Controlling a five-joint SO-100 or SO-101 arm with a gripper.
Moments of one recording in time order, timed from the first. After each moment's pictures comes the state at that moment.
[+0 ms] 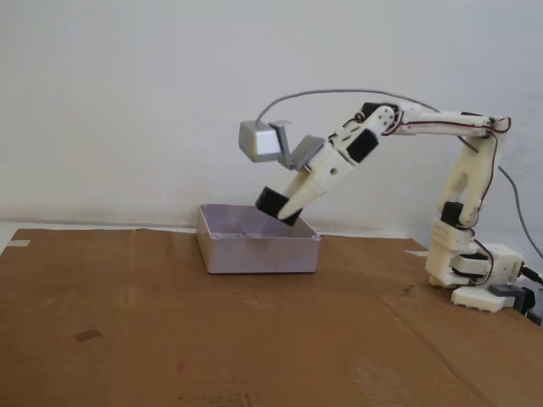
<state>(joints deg) 0.4 95.7 98.1 43.9 10.0</state>
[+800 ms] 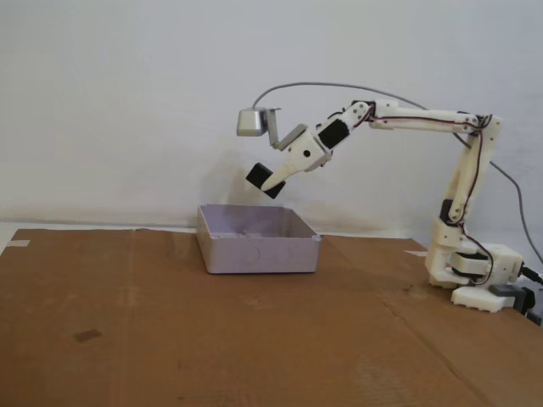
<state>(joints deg) 20.3 94.2 98.1 39.0 10.0</state>
